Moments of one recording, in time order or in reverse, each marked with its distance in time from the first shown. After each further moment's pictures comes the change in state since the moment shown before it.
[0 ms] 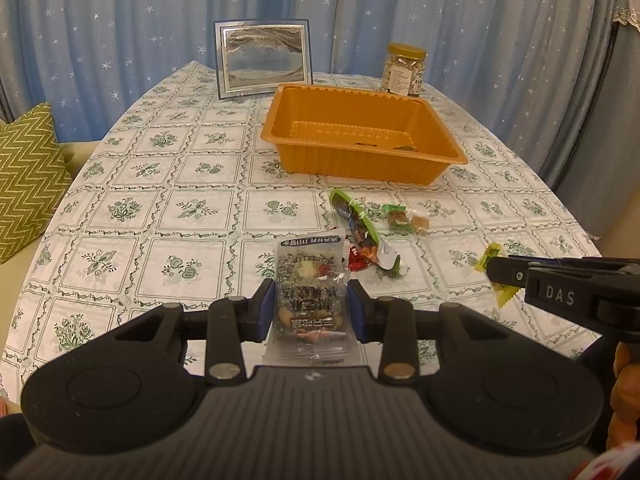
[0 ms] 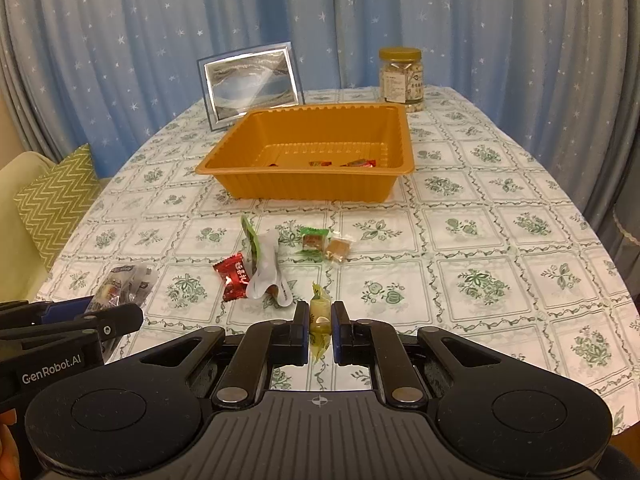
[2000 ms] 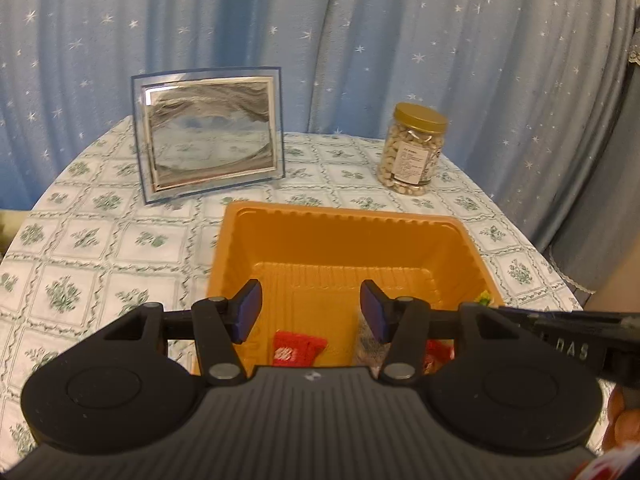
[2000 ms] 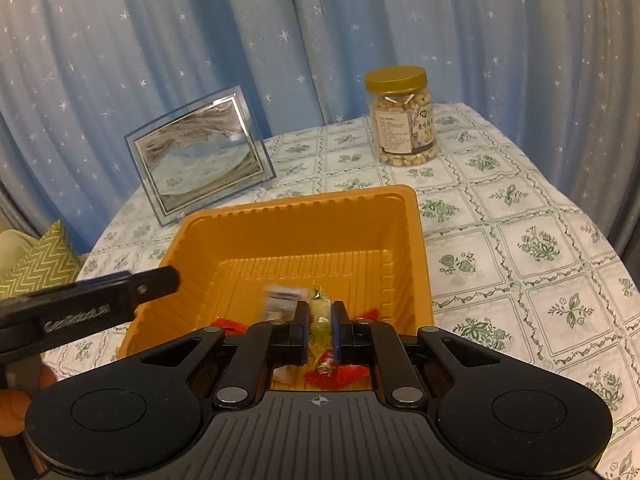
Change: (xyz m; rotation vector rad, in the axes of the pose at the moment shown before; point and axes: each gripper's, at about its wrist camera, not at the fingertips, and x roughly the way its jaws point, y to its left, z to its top) left arm 0.184 0.005 0.190 0.001 -0.068 -0.095; right arm 0.153 -0.063 0.171 0.132 -0.013 0.070
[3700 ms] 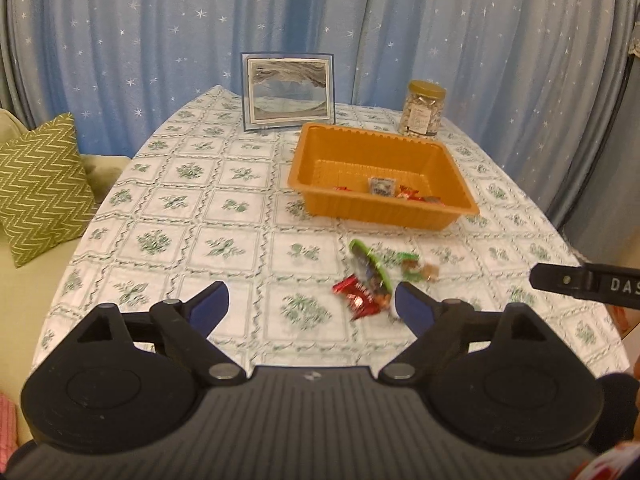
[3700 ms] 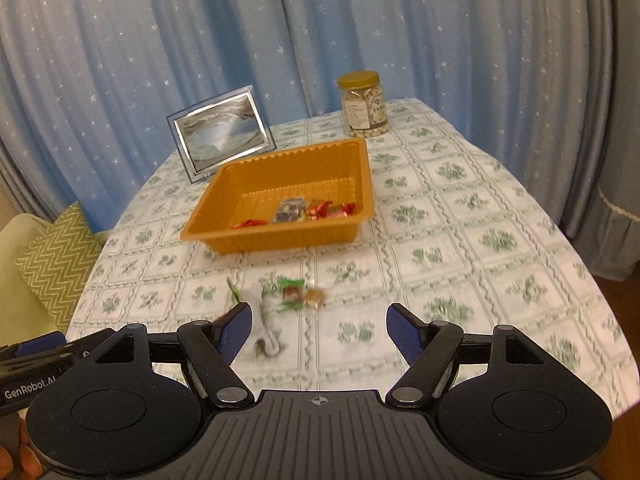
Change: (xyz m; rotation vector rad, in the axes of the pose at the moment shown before) left arm -0.224 -0.011 -0.145 -0.042 0.011 0.142; right arm -0.195 0.027 -0.140 0.023 -0.031 -0.065
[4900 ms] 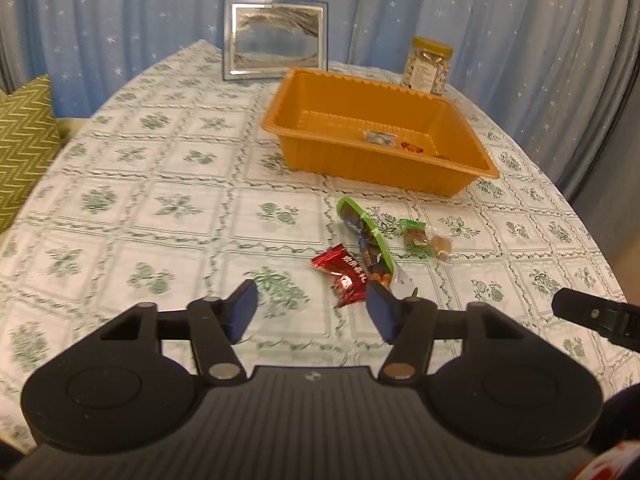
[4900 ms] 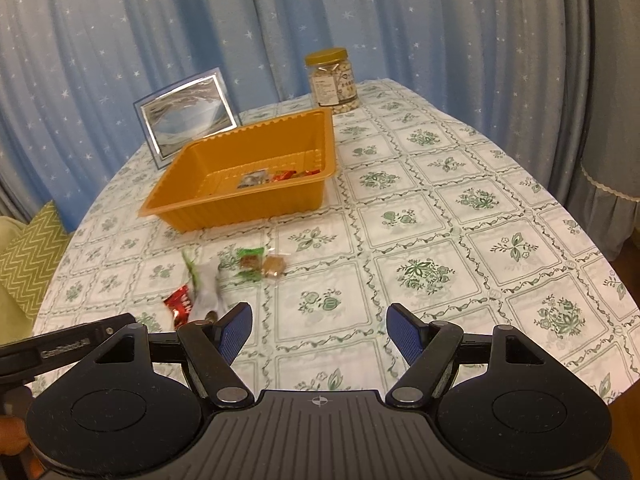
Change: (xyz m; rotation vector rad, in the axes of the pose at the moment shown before) left arm 0.097 -0.018 -0.020 -0.035 0.088 -0.036; right arm 0.041 -0.030 -0.027 0.046 -0.003 -0.057
